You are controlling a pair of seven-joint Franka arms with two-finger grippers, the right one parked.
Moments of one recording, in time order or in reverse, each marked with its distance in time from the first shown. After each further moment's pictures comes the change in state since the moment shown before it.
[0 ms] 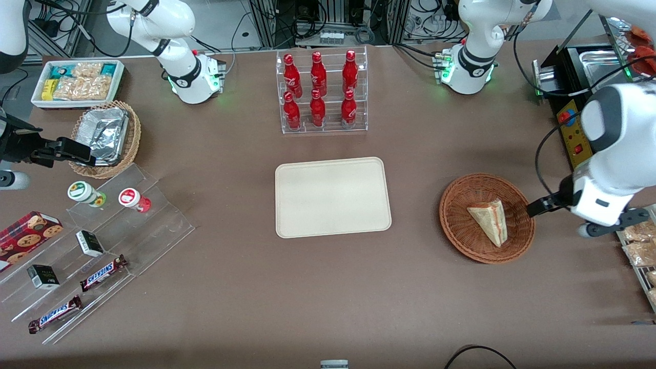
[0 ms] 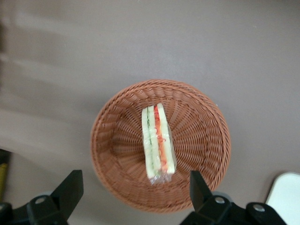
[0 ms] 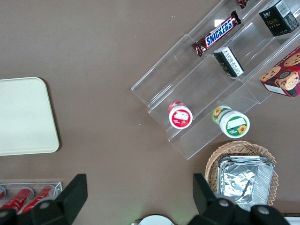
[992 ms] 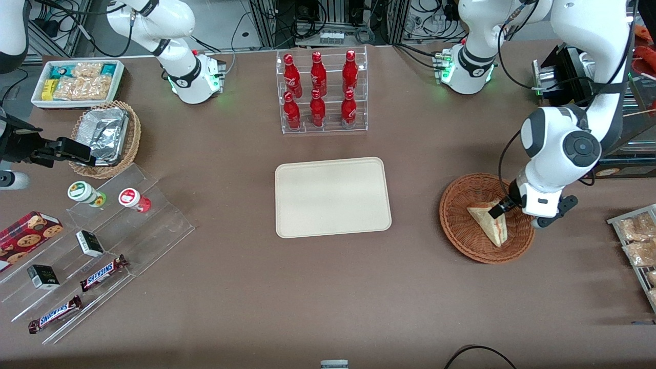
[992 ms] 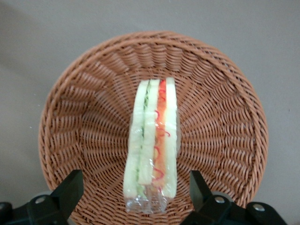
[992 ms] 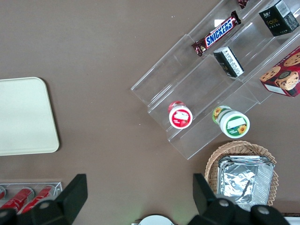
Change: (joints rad) arm -0.041 0.007 -0.007 -0.345 0.000 0.378 -0.258
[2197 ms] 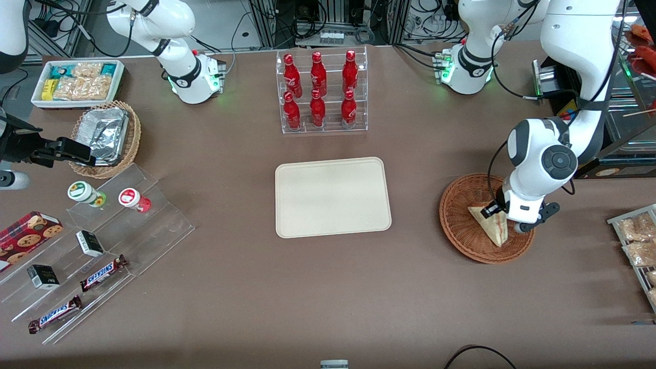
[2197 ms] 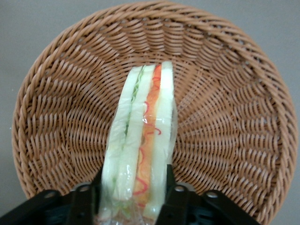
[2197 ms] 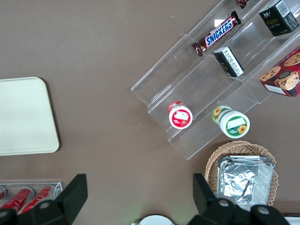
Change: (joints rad) arm -0.015 0.090 0.003 0.017 0.019 0.043 -0.004
